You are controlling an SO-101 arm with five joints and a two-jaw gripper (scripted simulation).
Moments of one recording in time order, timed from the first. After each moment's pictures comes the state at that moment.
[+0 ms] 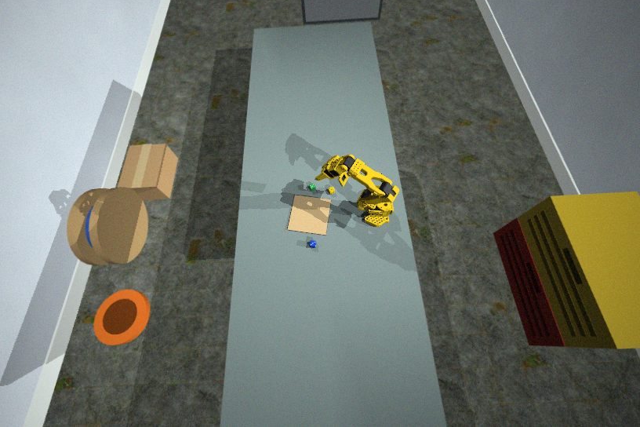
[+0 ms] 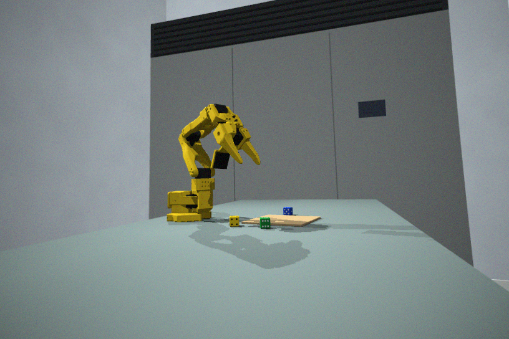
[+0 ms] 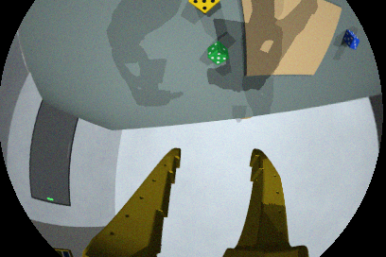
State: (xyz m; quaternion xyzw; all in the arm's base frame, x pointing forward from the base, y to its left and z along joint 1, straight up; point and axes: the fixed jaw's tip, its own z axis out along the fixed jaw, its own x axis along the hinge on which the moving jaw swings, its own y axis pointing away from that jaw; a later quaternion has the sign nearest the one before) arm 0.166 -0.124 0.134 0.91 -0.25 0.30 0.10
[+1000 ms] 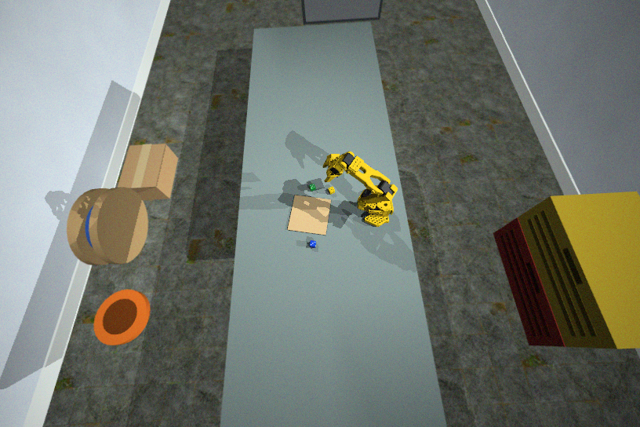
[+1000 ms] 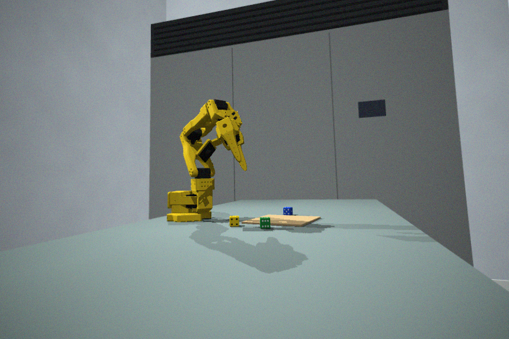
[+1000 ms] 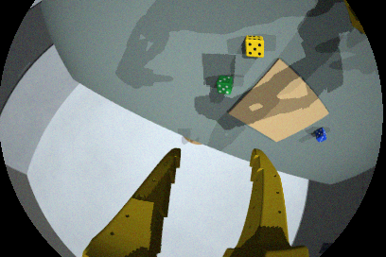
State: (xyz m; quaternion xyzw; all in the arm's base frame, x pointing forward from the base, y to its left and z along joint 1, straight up) arm 0.161 -0.124 0.137 0.96 0.06 0.21 0.17
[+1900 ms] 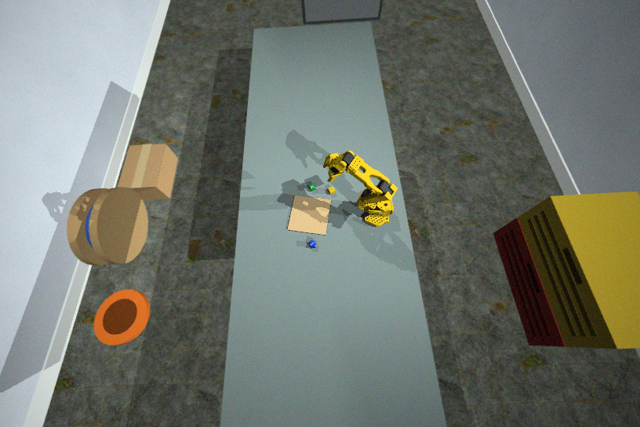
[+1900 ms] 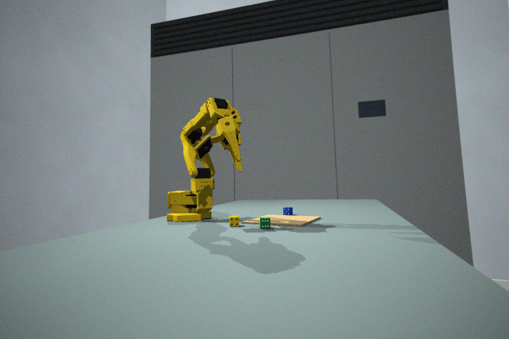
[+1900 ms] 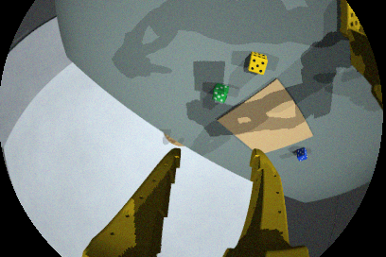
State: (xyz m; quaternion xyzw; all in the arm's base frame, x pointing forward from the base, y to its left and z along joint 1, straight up) arm 0.160 -0.123 0.138 0.95 0.17 0.18 0.19
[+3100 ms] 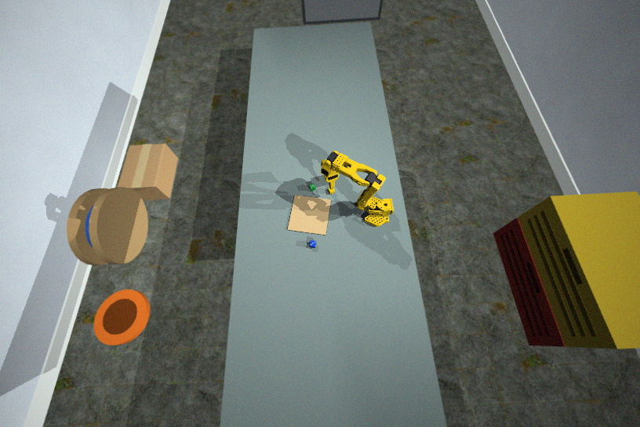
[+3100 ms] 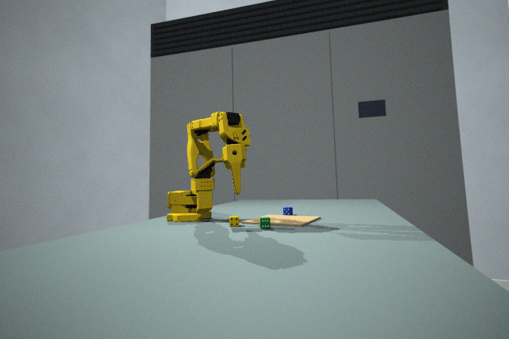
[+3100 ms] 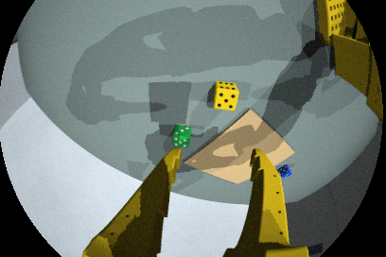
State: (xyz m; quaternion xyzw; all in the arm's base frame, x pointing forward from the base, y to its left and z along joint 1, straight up) arm 0.156 -0.120 0.074 0.98 0.18 0.05 0.05
